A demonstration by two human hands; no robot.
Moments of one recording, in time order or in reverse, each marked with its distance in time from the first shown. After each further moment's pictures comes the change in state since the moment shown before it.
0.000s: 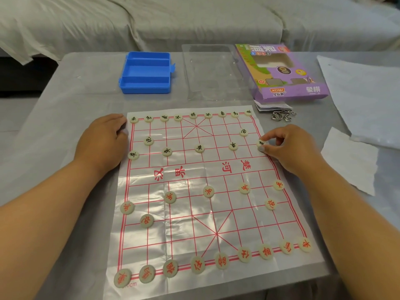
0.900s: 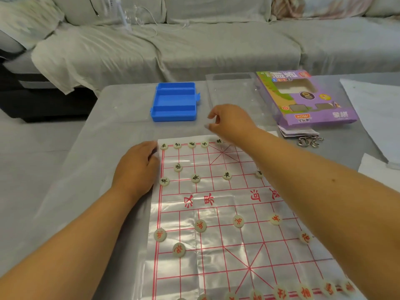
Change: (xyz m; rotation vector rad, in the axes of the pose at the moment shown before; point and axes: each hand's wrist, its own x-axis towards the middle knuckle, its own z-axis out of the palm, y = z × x) left_hand -0.010 0.012 -0.014 -0.154 0.029 -0.029; right_hand 0.082 -0.164 0.041 -0.054 -0.028 -0.424
